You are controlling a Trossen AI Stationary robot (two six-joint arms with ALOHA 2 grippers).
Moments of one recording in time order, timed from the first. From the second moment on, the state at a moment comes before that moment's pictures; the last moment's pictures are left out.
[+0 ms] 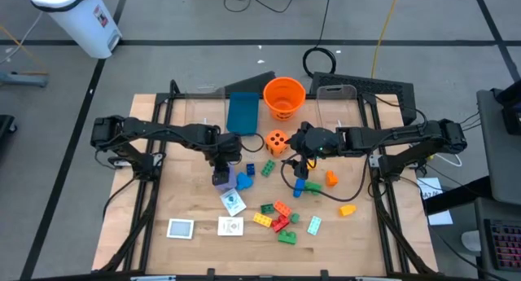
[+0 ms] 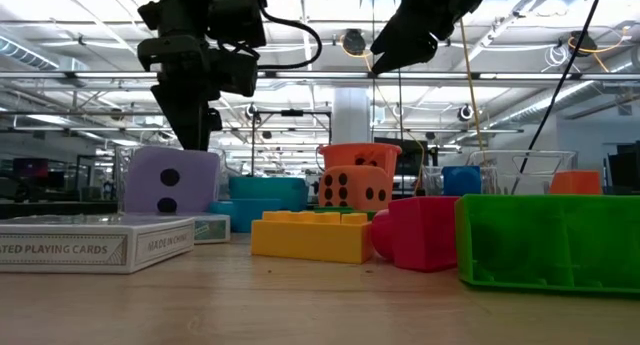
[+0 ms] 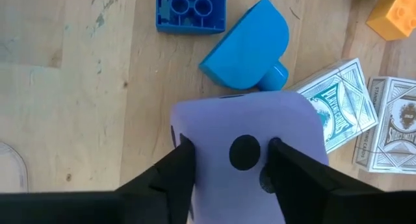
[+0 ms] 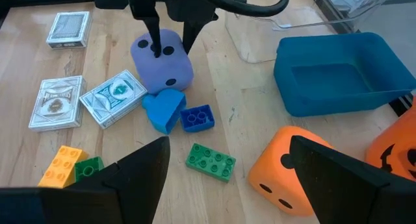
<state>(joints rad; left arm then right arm) 0.09 1.59 1.02 -0.86 0.27 -0.10 0.02 1.31 1.03 -0.34 0.16 0.11</state>
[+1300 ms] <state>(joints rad) 0.14 1.51 1.07 -0.99 0.30 -0.10 0.02 1.31 1.03 -0.34 0.16 0.11</state>
